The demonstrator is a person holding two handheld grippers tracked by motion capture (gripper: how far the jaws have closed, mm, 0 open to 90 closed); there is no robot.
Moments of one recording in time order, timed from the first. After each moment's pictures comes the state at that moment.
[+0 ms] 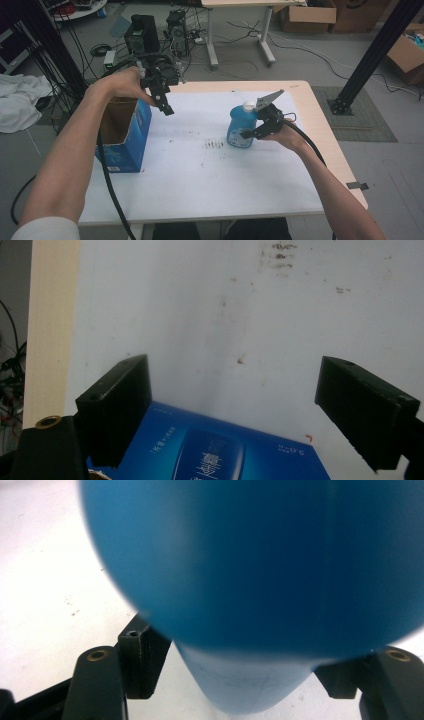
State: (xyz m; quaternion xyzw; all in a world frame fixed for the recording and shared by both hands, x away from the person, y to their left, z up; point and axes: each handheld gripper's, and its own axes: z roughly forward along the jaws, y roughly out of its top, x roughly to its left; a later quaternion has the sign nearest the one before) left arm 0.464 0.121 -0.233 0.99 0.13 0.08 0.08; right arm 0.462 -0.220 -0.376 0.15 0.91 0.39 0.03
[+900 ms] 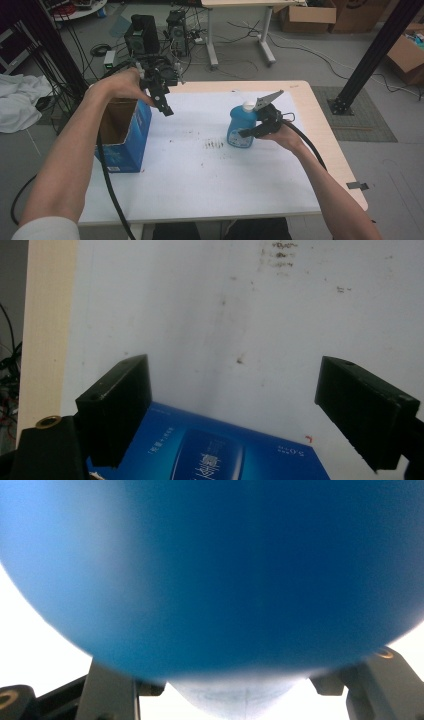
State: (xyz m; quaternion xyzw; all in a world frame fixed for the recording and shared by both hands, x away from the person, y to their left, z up) left arm 0.464 0.124 -0.236 0.99 0.13 0.08 0.08; right arm 0.466 -0.219 -0.383 0.17 0.90 0.40 0.02
